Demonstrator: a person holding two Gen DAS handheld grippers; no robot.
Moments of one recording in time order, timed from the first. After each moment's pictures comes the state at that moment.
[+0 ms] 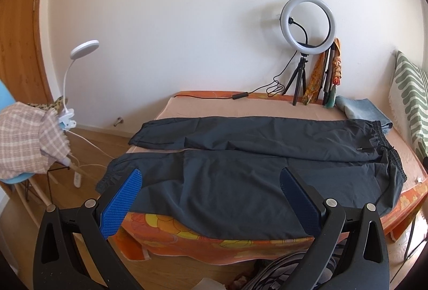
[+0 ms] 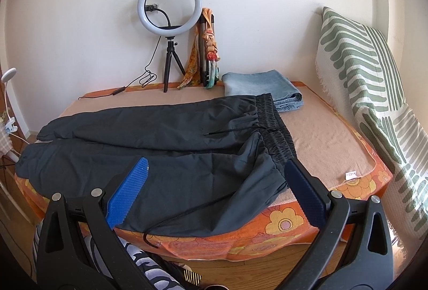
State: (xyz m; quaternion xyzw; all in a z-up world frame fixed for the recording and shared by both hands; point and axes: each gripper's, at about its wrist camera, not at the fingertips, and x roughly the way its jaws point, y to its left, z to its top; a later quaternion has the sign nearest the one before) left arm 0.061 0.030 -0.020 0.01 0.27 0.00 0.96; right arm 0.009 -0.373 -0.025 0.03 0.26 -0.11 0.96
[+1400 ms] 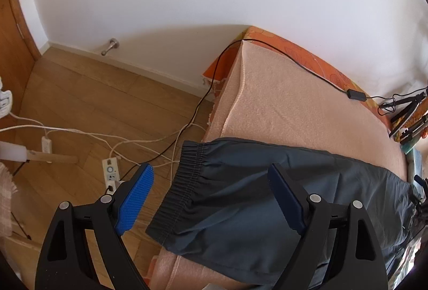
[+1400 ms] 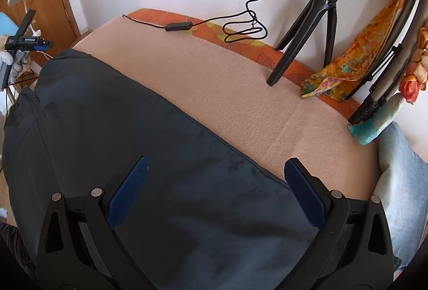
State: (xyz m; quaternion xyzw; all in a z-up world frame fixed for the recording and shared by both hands) left arm 0.442 0.246 -0.148 -0.13 0.52 0.02 0.84; right arm 0.443 -0.305 -0.120 -0.13 0.46 0.18 0.86
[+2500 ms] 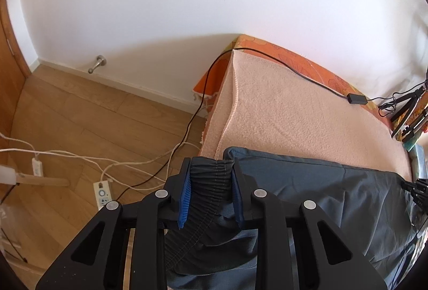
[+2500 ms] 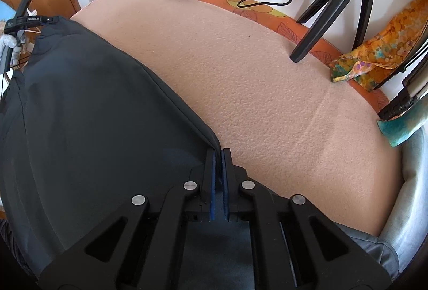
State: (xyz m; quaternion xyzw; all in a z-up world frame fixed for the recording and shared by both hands) left arm 0.464 0.239 -0.151 -0.10 0.47 -0.01 0.88; right arm 0.460 -0.286 -0.156 -0.16 0.51 0.19 0.82
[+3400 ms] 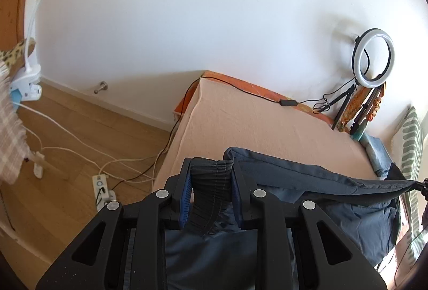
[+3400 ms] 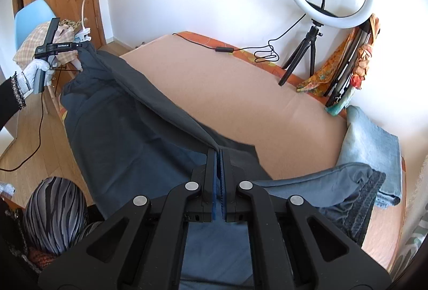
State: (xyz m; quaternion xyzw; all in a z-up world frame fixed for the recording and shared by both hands) left arm 0.258 0.244 -0.100 -0.14 0.34 -0.08 0.93; right arm 0.192 -0.292 -0.012 -0.14 0.39 0.20 0.89
